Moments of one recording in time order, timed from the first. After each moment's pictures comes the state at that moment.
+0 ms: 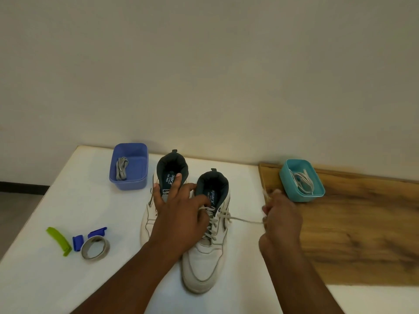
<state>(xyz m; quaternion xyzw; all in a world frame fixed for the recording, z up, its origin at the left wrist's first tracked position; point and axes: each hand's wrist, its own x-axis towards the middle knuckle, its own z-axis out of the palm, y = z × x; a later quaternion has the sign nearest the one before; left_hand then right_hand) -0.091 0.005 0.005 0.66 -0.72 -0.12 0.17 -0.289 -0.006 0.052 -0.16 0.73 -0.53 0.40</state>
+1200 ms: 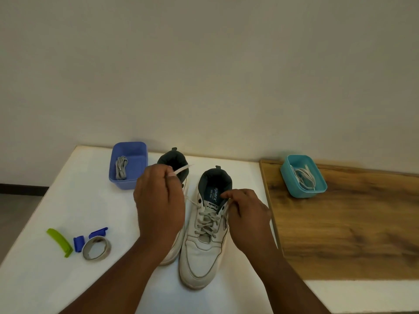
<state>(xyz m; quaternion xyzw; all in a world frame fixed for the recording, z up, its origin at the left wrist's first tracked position) -0.073 0.000 0.028 0.68 -0.49 -0.16 0.52 -0.259 0.007 0.017 -0.66 0.68 -0.24 0.20</state>
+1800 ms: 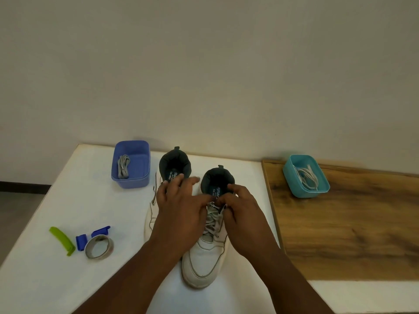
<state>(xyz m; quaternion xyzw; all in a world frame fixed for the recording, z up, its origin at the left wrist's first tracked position) -0.085 0.006 0.001 0.66 -0.72 -0.09 0.19 -0.253 0.011 0.024 -0.73 0.62 -0.18 0.22</state>
